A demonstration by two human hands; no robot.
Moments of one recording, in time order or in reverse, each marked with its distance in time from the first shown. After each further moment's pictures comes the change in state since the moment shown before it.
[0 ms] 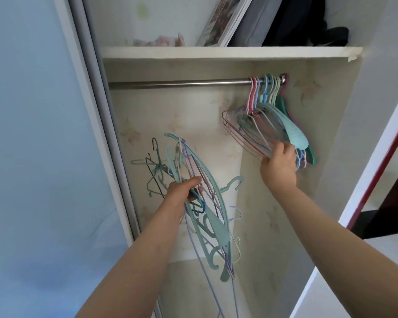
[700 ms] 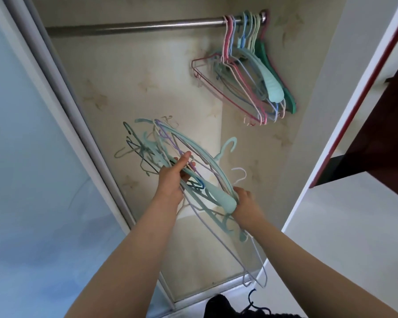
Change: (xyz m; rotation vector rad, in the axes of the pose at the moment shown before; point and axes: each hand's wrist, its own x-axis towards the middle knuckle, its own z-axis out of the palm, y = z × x) left_hand -0.028 -0.057 0.004 -0.328 -0.076 -0.060; right_hand -0.188 0.059 0.033 0.059 -0.793 0.297
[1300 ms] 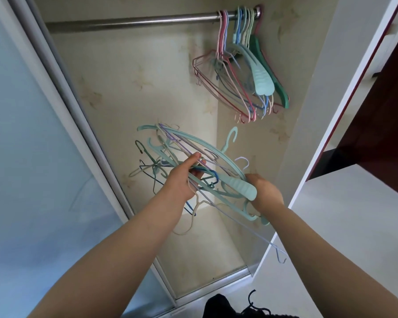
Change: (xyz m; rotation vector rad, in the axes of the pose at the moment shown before) left_hand -0.010 0.000 0.013 -0.069 -0.028 -0.348; right_hand -0.001 0.002 -0.043 -0.300 0.135 -0.102
